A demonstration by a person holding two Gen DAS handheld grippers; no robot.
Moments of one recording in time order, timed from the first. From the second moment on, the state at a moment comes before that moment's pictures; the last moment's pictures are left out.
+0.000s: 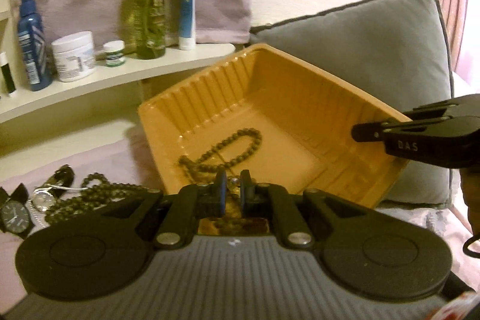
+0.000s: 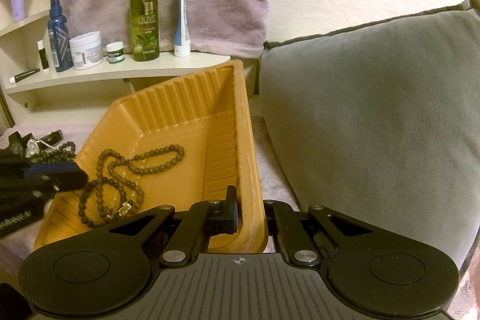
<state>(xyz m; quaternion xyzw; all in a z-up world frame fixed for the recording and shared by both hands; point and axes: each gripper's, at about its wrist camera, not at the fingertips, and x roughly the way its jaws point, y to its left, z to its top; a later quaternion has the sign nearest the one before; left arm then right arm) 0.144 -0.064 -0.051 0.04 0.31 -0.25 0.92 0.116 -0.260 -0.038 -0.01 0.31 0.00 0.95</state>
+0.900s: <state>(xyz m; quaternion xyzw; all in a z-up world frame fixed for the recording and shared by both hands) 0.130 -0.015 -0.050 0.03 0.30 -0.16 0.94 0.116 -0.260 -0.039 -0.01 0.31 0.00 0.95</state>
